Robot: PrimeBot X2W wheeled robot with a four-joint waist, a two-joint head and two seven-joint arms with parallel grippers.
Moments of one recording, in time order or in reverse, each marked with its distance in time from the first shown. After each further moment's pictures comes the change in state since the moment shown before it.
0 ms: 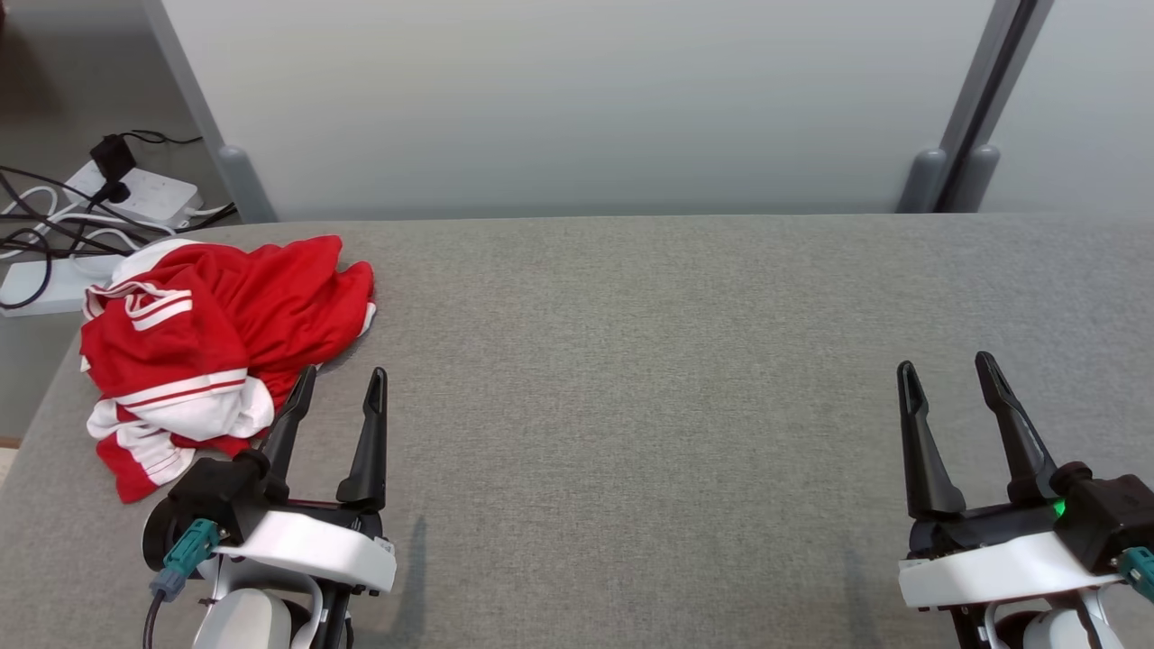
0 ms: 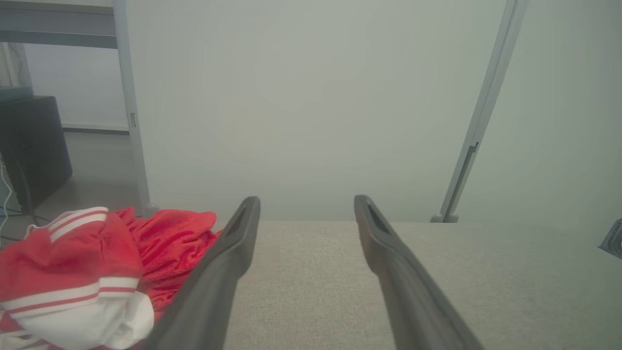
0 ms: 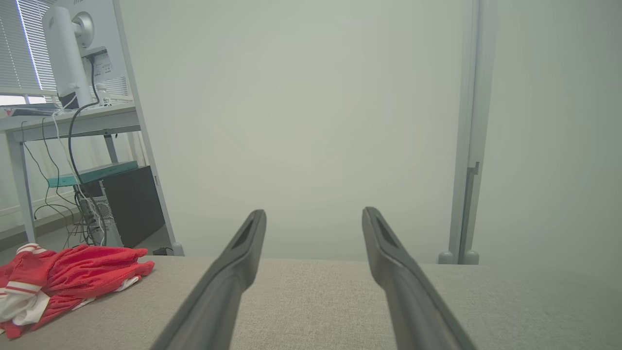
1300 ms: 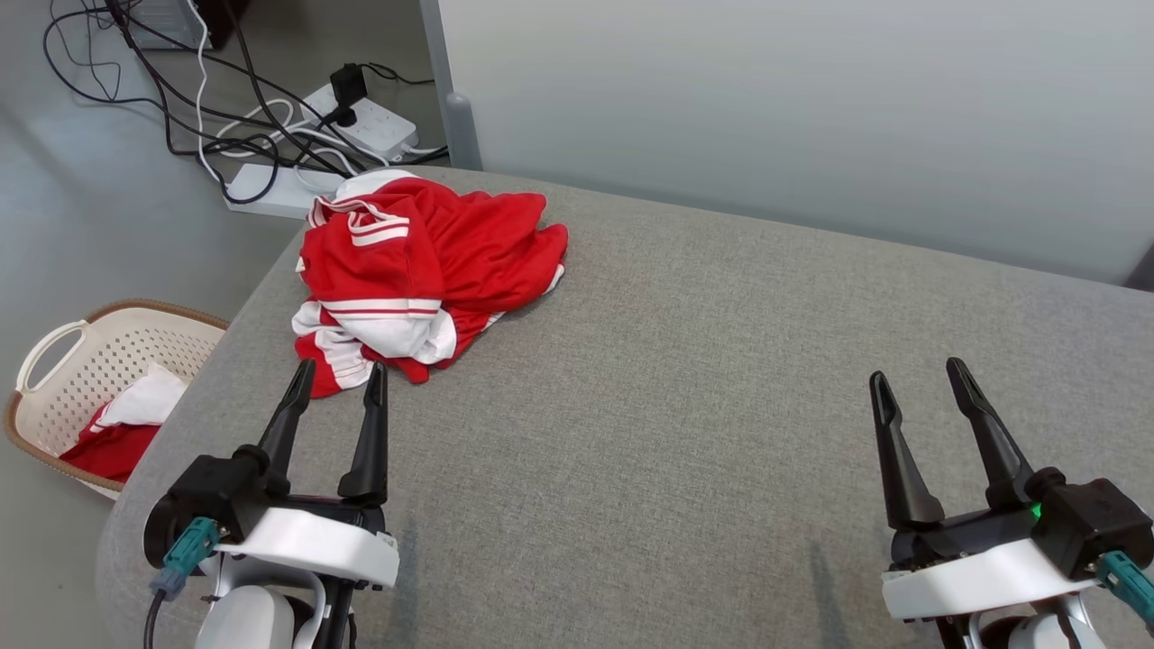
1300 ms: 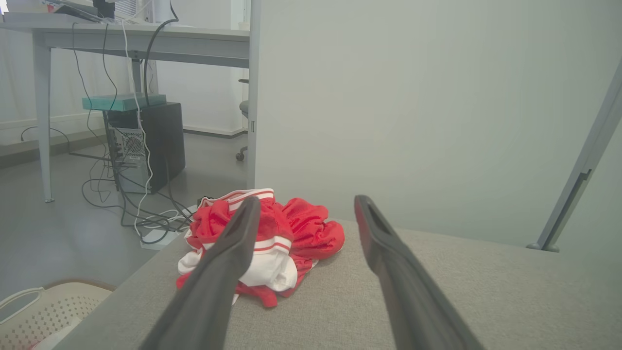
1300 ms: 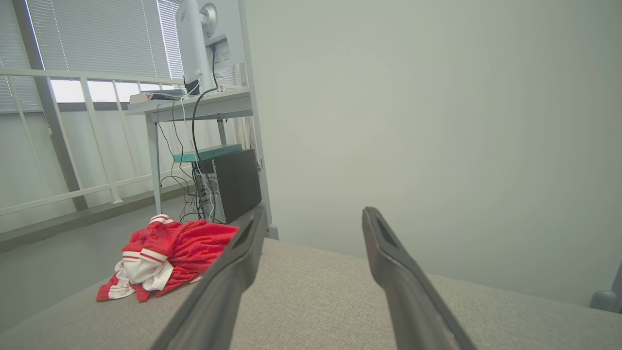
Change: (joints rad) left arm 0.000 0.002 -0.016 -0.022 -0.013 0.022 0.000; right arm 0.005 -0.013 0.053 -0.001 0.002 0.000 0.000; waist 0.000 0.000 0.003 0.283
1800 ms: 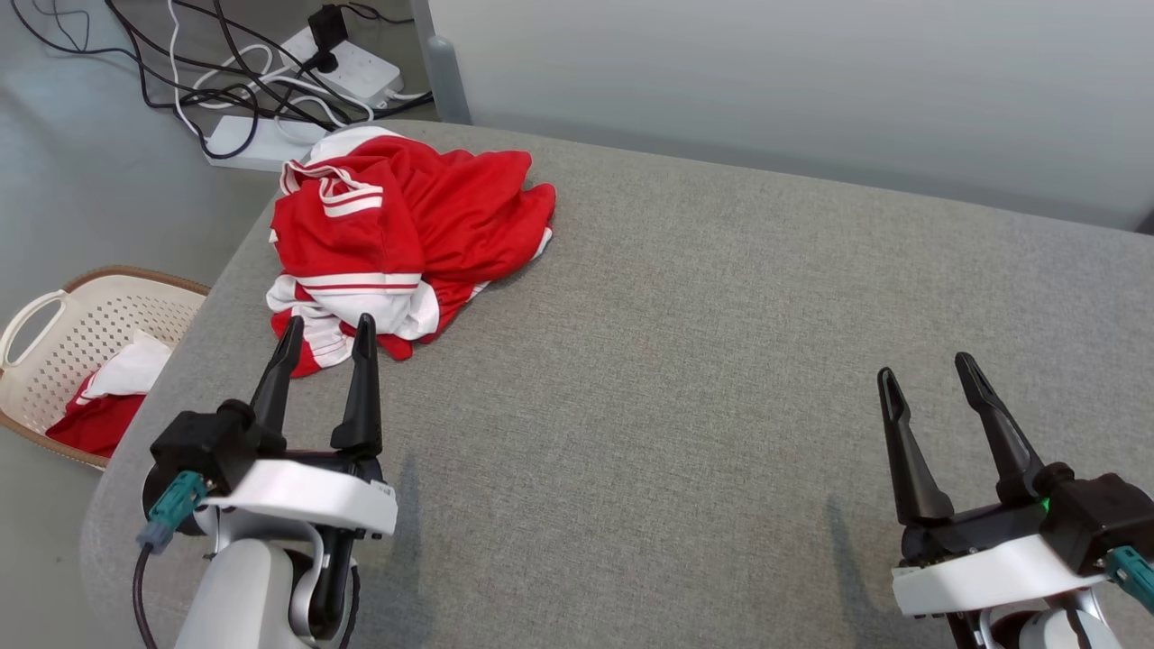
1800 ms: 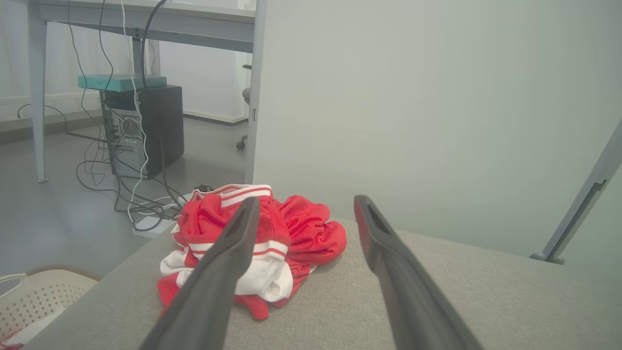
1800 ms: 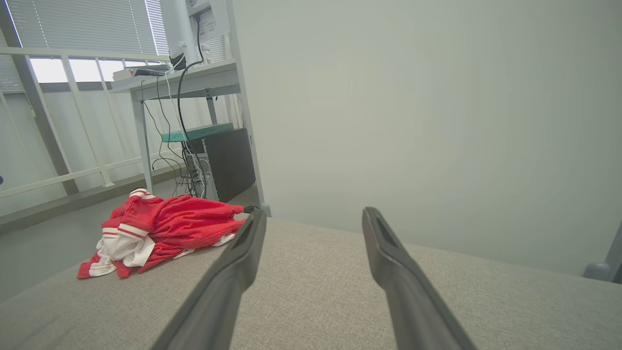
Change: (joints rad) left arm -0.072 -0.001 -0.002 0.024 -0.071 0.036 0.000; right arm -0.006 -0.029 0.003 -0.003 0.000 0.000 0.000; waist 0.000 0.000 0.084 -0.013
